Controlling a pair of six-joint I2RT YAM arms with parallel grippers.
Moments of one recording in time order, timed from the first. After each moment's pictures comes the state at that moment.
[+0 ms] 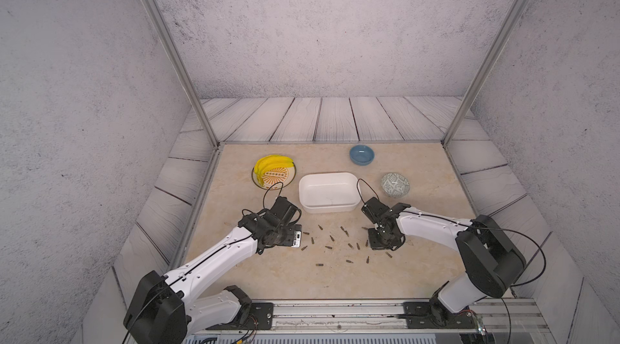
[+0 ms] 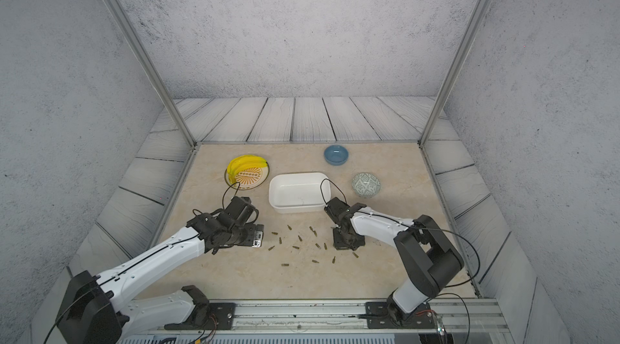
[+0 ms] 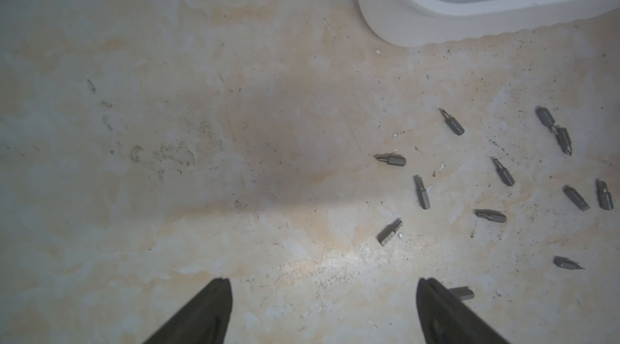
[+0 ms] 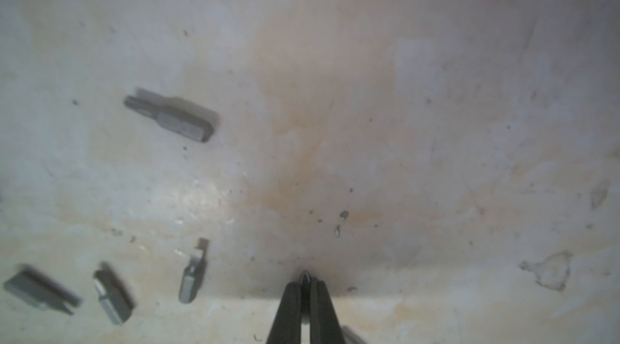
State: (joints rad) left arm -0.66 1.15 0.77 -0.78 -0.13 -0.52; right arm 0.65 1.58 0.86 -0.80 0.08 0.56
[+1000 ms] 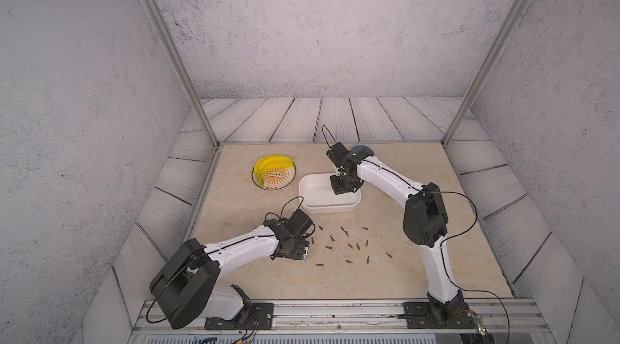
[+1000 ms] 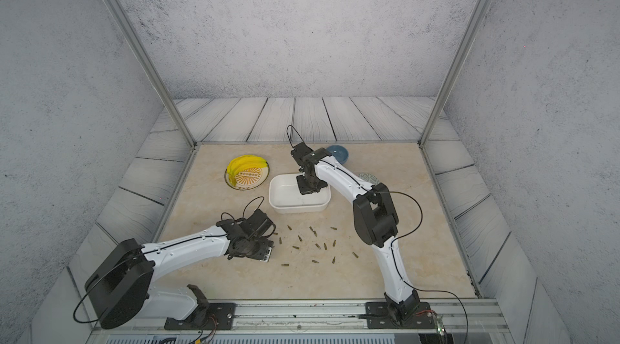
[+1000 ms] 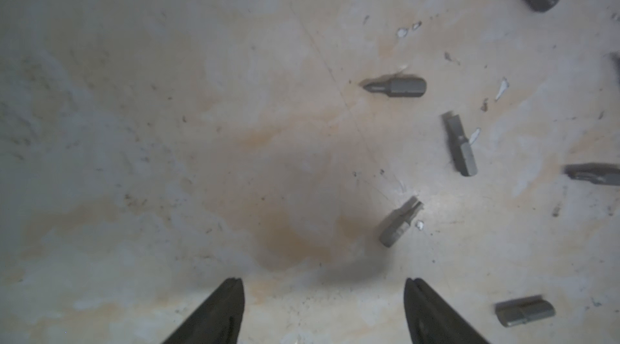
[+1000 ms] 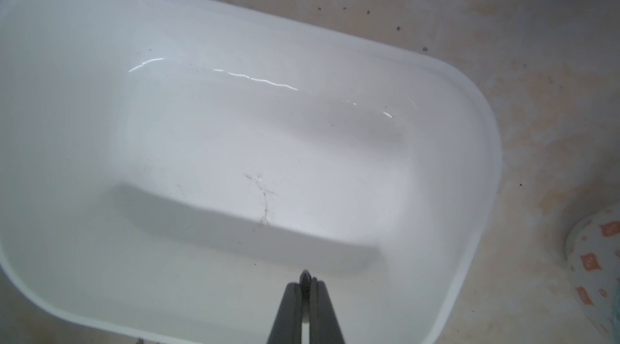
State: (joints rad) left arm -0.78 1.39 0.70 -0.65 -0.11 -0.51; right arm 0.65 2.21 2.01 -1.10 0.06 0.32
